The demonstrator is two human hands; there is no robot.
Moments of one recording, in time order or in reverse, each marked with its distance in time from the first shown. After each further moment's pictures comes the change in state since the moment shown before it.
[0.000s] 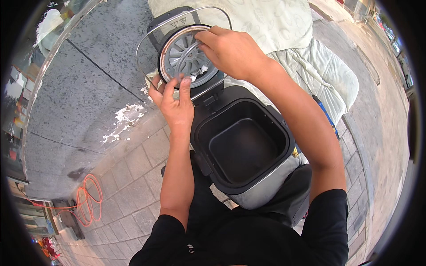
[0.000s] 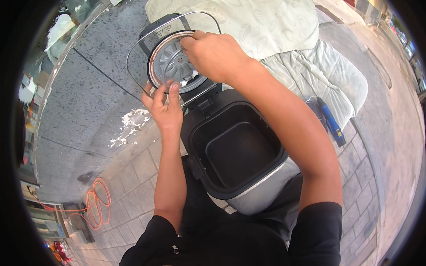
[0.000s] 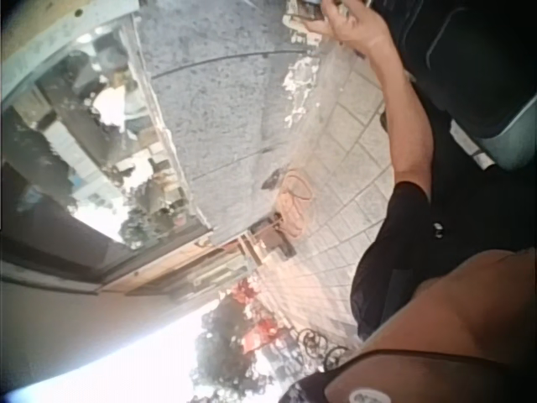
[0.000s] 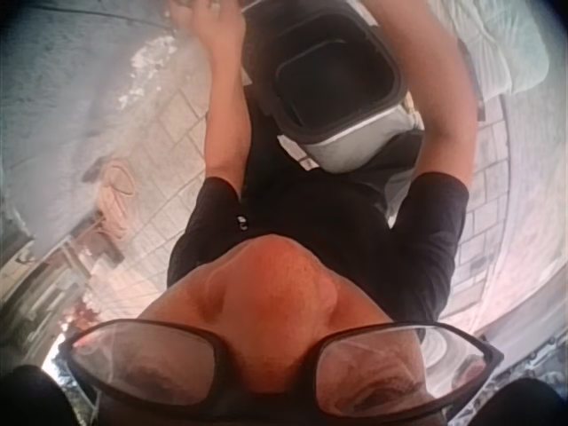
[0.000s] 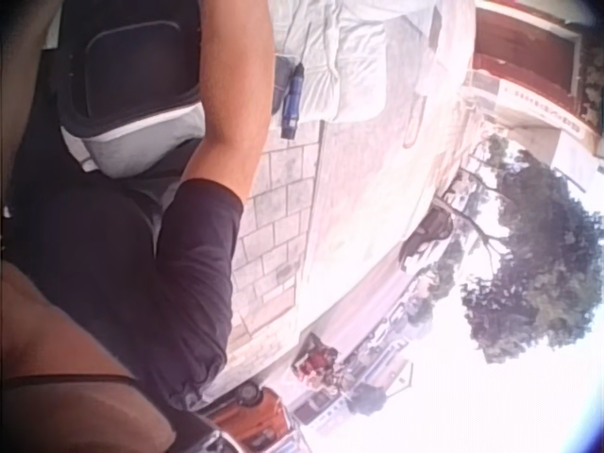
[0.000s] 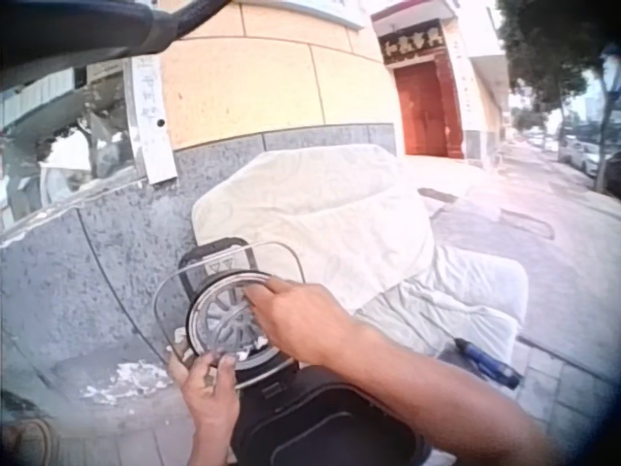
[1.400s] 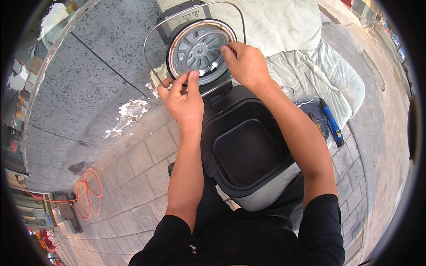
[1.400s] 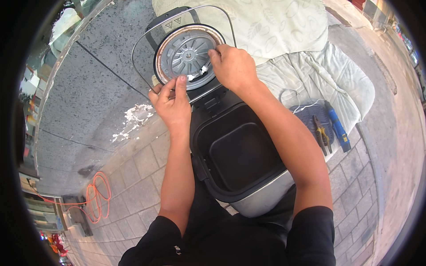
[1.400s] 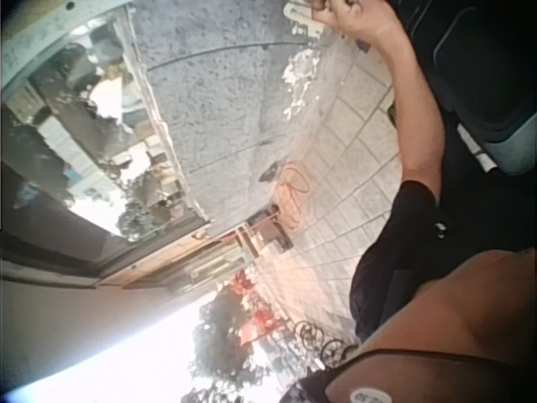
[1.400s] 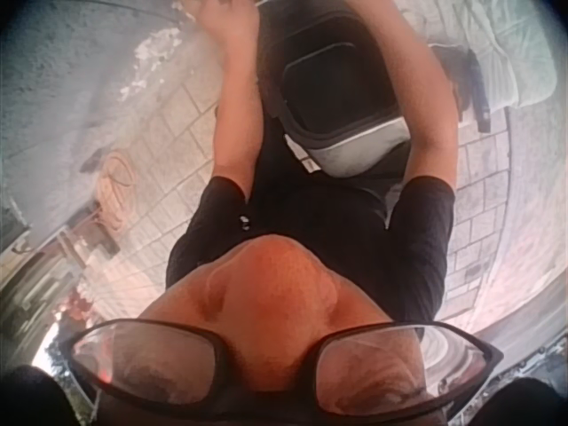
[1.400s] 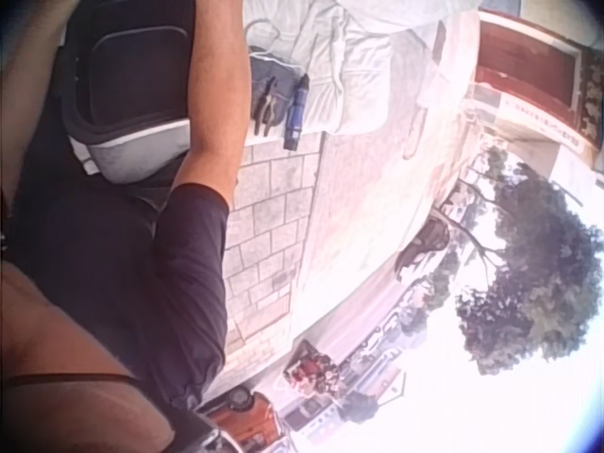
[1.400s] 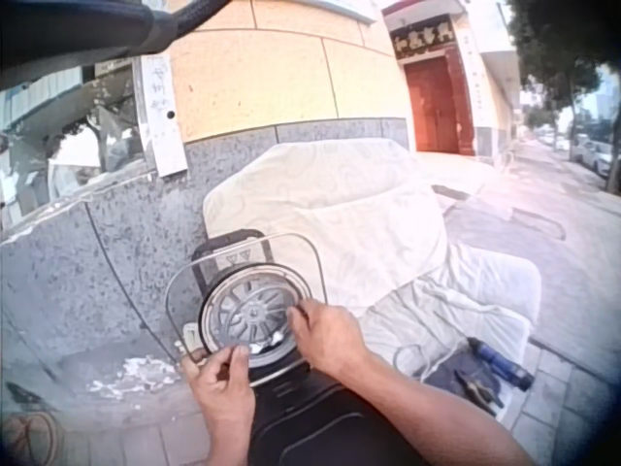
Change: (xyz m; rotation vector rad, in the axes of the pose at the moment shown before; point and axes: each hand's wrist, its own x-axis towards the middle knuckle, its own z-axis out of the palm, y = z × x) left_hand -0.002 0.011 0.013 0.035 0.105 -0.211; right_hand -0.029 0.006 0.052 0.245 0.059 0.591
